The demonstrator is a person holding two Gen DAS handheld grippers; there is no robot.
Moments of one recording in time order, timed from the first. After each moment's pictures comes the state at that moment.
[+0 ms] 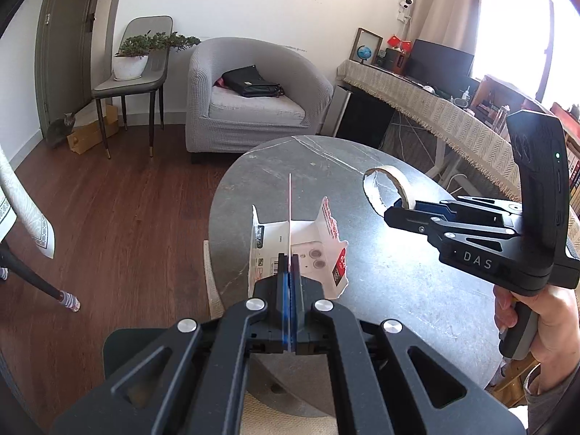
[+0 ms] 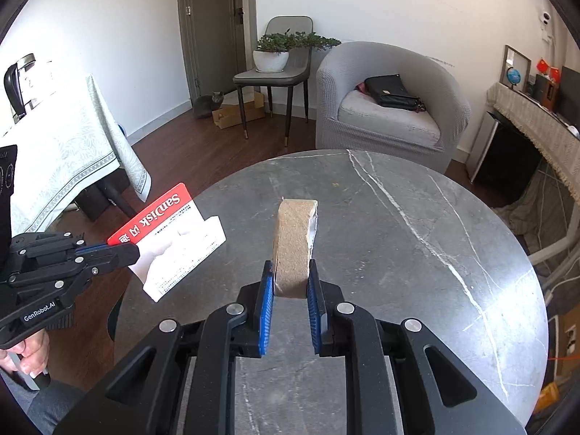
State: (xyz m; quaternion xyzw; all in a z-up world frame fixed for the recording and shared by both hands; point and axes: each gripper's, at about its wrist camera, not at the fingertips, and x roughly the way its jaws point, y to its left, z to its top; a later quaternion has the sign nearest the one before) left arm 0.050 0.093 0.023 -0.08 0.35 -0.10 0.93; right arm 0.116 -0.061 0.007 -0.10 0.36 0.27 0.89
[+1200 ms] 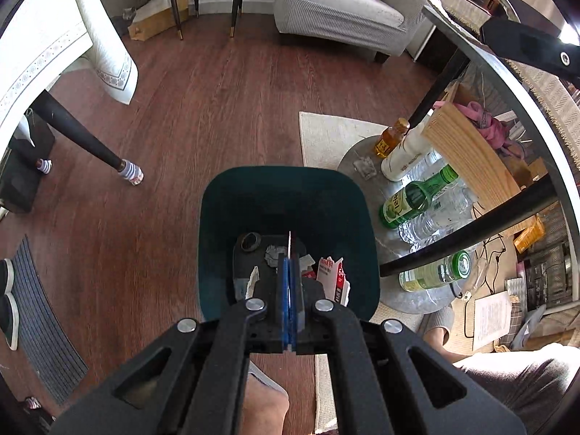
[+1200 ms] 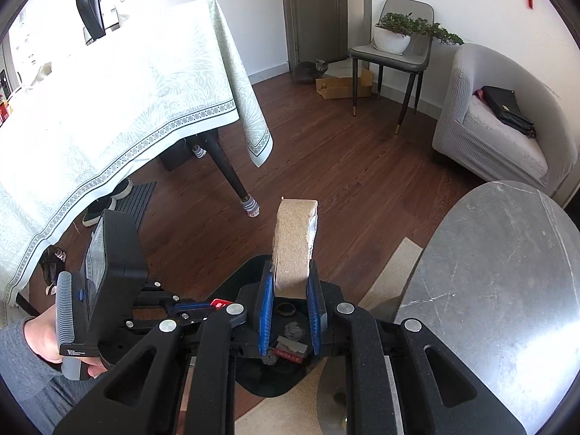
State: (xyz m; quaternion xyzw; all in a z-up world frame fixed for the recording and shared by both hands) left arm -0.018 0.239 -0.116 -0.10 0.55 0.01 0.83; right arm 0.061 0.137 -0.019 -0.16 0.39 0.42 0.80
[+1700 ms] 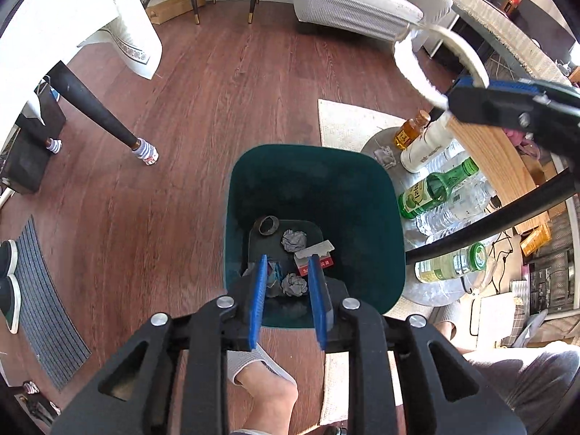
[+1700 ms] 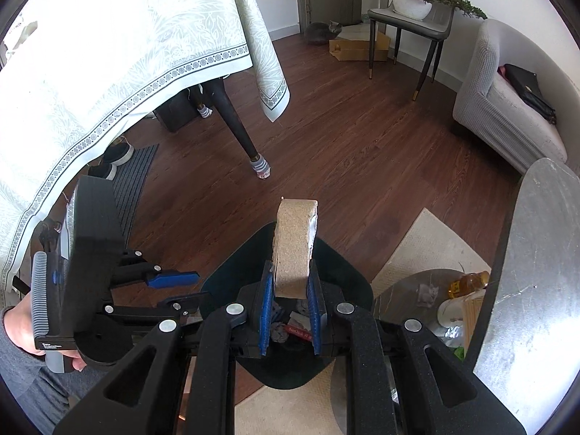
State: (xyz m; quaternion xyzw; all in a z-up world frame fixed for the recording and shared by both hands) left arm -0.033 0.262 -0.123 -0.11 0.55 0.03 0.83; right arm 0.060 0.184 -0.072 -0.20 0.45 0.41 0.76
